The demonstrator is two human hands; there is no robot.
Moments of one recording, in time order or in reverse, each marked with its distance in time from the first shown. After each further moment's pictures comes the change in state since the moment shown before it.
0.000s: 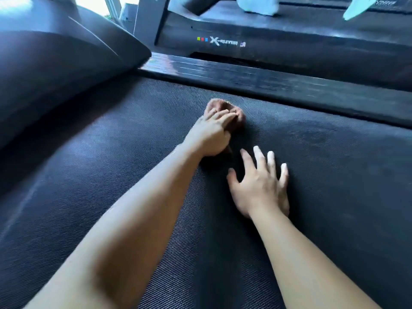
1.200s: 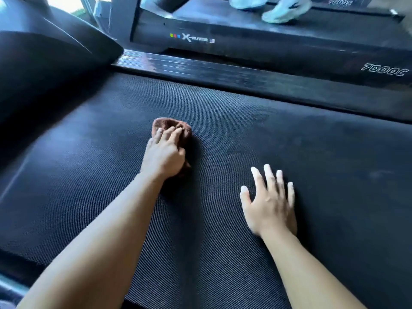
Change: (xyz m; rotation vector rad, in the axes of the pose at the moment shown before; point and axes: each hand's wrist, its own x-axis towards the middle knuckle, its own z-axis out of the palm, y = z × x) left_hand -0.126 0.061 0.010 0.079 0.029 -0.330; right_hand -0.116 0.132 -0.035 -0.074 0.059 0.089
